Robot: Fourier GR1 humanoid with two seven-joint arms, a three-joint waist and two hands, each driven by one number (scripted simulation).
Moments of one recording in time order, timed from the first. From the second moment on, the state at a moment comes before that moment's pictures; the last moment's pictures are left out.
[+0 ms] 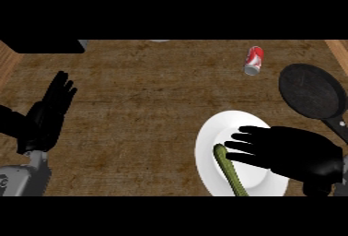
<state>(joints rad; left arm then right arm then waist) -0.17 0.37 -0.06 -1.56 0.30 0.21 0.18 -0.39 -0.85 0.55 -1.88 0.69 0.65 -0.34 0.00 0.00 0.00</state>
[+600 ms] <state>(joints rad) -0.16 0.31 -0.03 -1.57 0.25 0.19 0.19 -0.27 -0.69 0.56 -2.03 0.86 0.74 -0.23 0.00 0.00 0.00</state>
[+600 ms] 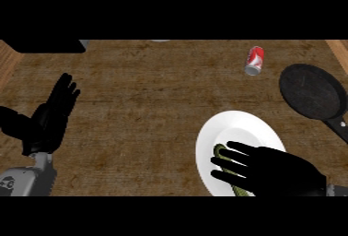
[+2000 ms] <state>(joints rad) -0.18 0.22 0.03 -1.57 0.16 0.13 0.22 -0.23 -0.40 0.60 -1.66 1.24 0.62 -0.37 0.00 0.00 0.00</state>
